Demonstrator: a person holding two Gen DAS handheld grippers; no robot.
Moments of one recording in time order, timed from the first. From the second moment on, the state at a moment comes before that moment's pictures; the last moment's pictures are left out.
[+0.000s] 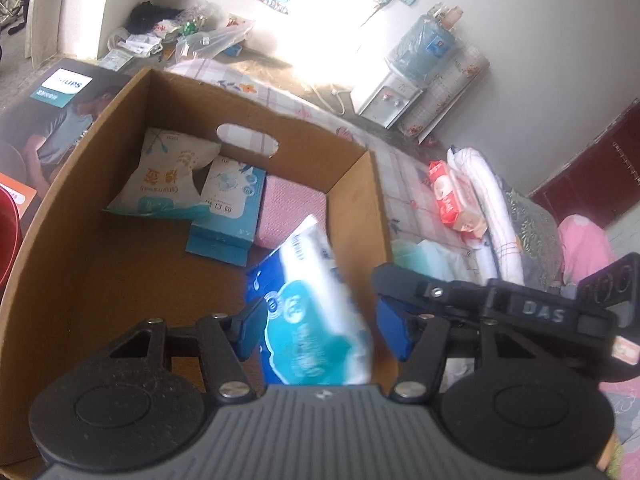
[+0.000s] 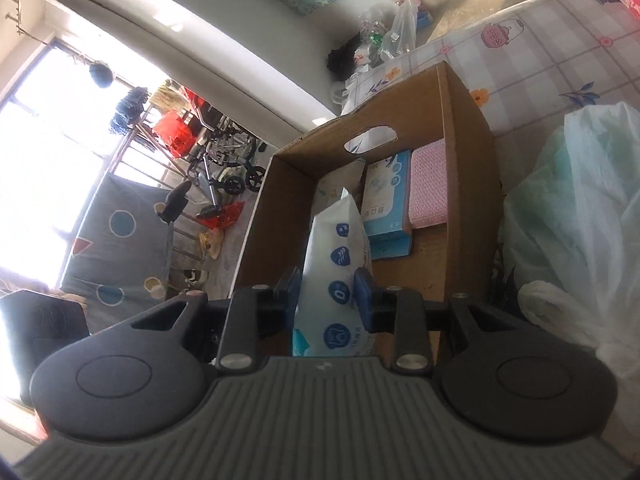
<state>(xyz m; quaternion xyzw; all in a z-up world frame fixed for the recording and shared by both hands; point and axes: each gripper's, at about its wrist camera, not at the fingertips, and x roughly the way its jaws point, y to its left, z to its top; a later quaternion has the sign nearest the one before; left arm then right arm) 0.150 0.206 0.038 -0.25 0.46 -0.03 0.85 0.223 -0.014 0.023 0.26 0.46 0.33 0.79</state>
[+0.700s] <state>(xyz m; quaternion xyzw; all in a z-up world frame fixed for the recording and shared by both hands) 0.187 0.185 -0.040 -0.21 0.60 -0.02 0.77 0.202 -0.112 0.002 0.33 0.44 0.31 0.78</state>
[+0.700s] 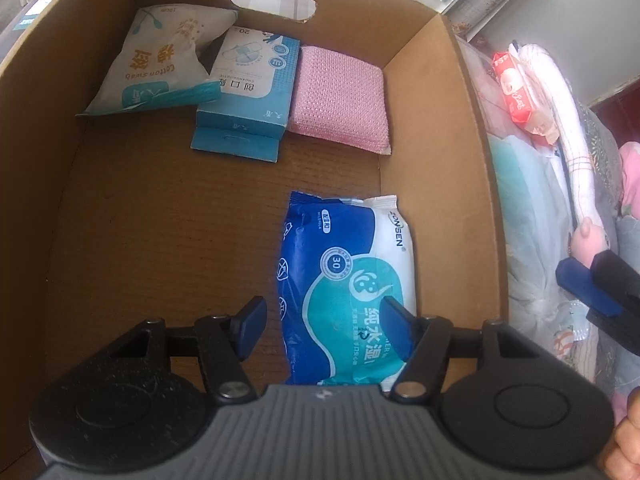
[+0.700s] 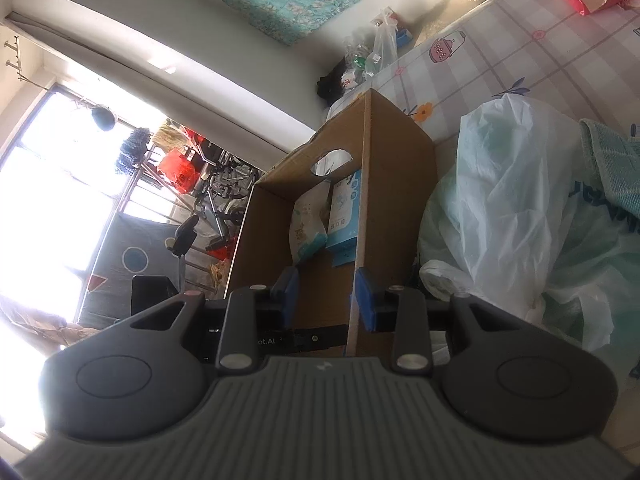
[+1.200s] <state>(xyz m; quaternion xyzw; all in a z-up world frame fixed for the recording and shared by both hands) 0.166 0.166 -0.050 -0.12 0.66 -0.06 0.74 0.176 -0.144 -0.012 0.35 0.42 0.31 0.77</state>
